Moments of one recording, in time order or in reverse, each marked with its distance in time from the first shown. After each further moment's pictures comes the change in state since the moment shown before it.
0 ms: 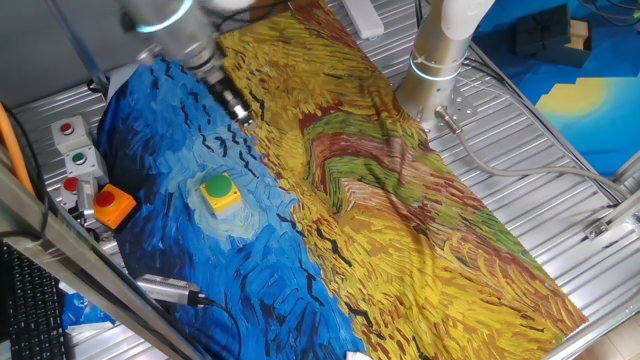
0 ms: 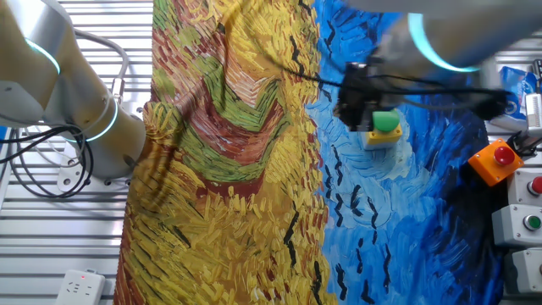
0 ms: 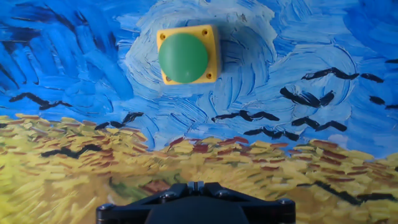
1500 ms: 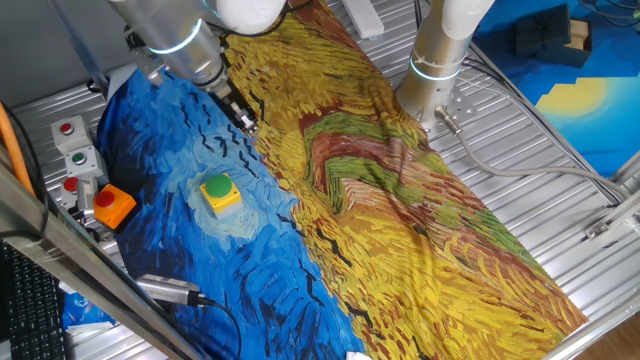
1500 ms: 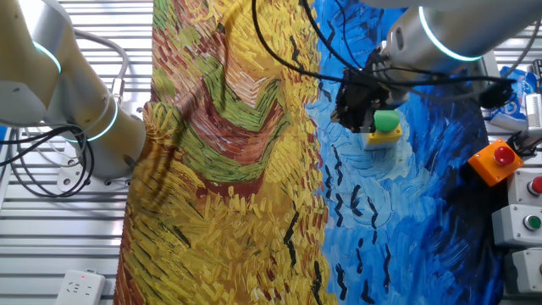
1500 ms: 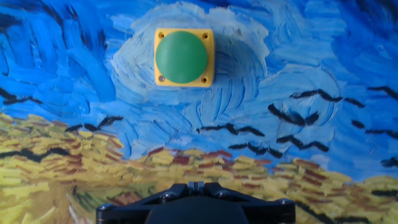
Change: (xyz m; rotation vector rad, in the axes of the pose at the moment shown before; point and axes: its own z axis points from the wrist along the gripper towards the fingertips) arm -0.006 -0.002 0.018 0.046 0.124 -0.010
